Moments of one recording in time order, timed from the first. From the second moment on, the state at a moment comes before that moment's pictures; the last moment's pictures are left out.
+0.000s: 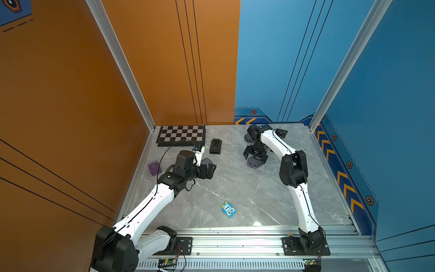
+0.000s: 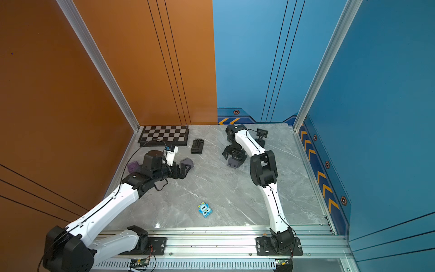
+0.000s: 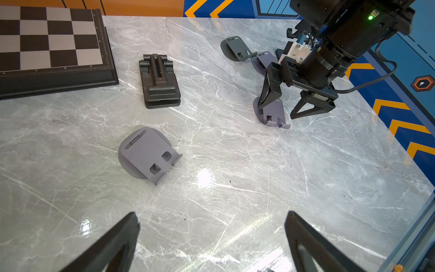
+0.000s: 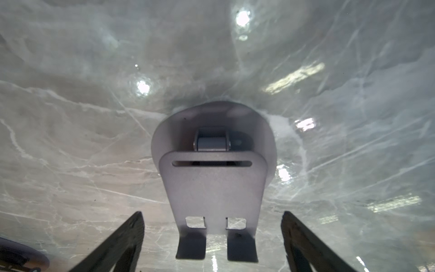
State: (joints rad) left arm -0.38 1.12 0.81 -0.32 0.16 -0.23; right arm 0.38 2.46 2.27 -1.38 -0.10 0.86
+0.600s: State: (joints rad) left arm -0.37 1.14 0.81 -0.32 0.16 -0.23; right arm 0.38 2.52 2.29 -1.41 -0.11 0.83
